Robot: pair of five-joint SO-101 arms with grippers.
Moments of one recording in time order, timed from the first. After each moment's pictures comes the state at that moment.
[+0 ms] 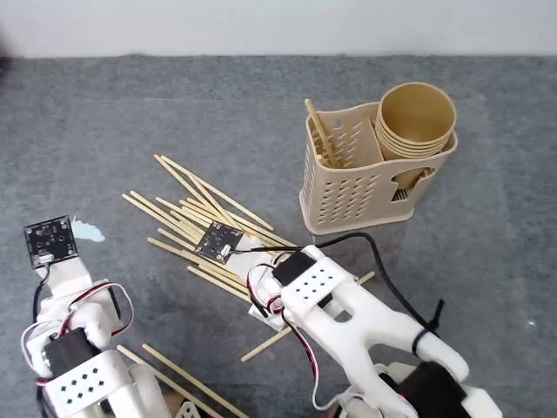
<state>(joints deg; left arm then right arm) -35.0 -74.3 76.2 67.6 -2.1 -43.6 -13.8 47.6 54.9 19.1</state>
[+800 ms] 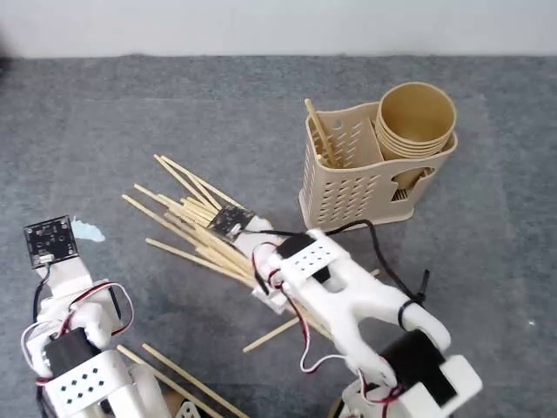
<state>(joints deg) -34.9 -74.3 76.2 67.6 -2.1 -35.8 -3.4 42.4 52.0 19.2</state>
